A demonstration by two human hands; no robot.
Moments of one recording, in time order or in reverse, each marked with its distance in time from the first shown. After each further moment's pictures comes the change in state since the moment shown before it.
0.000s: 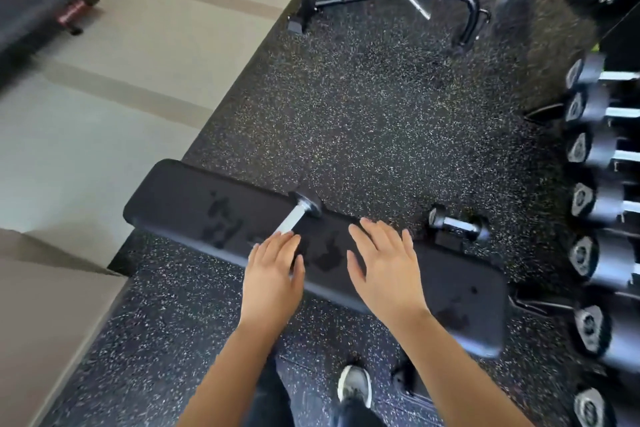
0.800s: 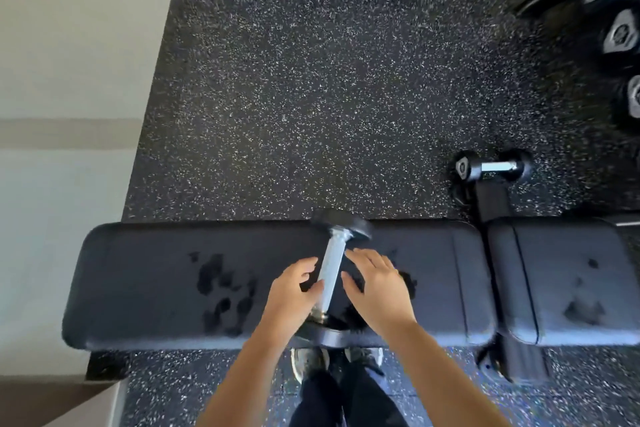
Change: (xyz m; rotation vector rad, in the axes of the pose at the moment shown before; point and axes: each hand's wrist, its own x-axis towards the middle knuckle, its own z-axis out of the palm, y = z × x) left_hand 0.177 -0.226 0.162 -0.392 -0.742 -0.300; right_hand 0.116 -0.043 0.294 0.376 -0.317 0.521
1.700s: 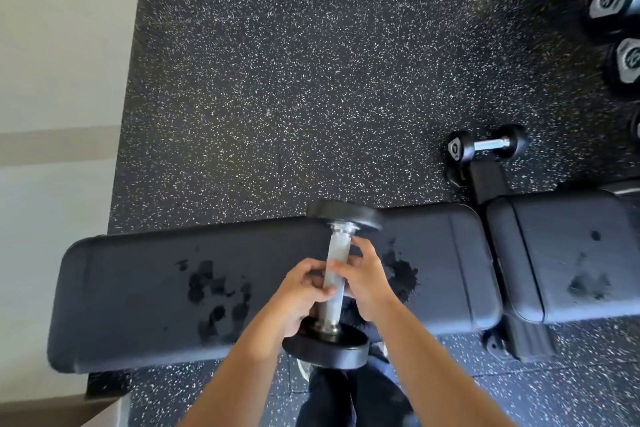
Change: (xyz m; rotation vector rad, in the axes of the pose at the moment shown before) left_hand 0.021 0.004 0.012 -0.412 -0.335 -0.253; right_hand 0.027 -0.006 0.025 1.093 -0.097 0.626
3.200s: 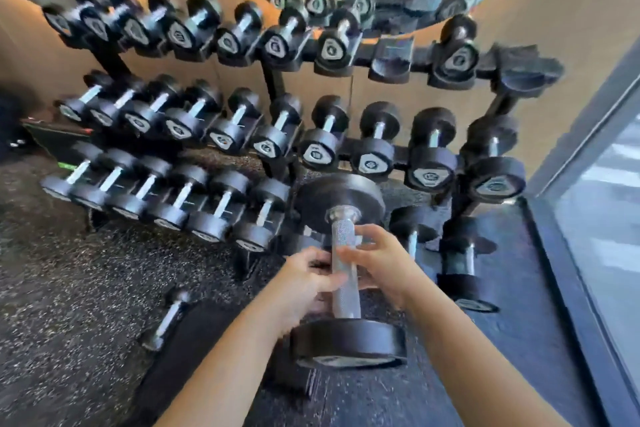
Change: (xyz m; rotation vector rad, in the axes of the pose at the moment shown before) left_hand -0.392 0.075 0.648 0.807 -0.954 0.307; right_hand -0.570 0.028 -0.538 0.617 0.808 -0.564
